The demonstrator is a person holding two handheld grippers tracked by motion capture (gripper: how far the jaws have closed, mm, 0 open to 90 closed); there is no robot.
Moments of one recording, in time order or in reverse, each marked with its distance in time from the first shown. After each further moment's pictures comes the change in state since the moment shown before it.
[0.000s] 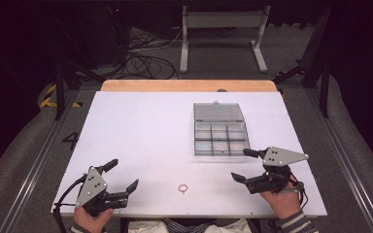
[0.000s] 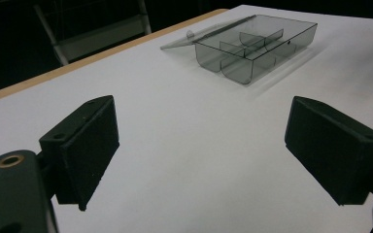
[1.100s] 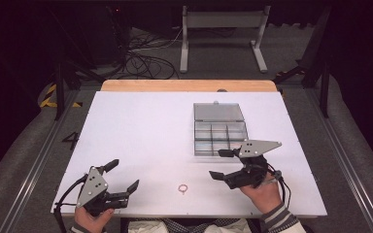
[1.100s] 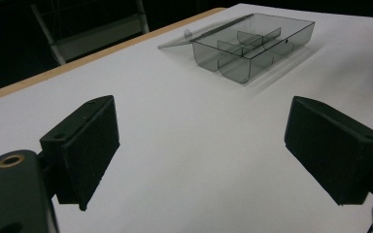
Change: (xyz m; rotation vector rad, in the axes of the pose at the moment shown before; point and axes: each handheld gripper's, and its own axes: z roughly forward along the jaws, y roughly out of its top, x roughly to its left) left arm -0.001 0.000 0.001 0.002 -0.009 0.003; right arm 0.015 0.033 0.041 0.039 0.175 0.054
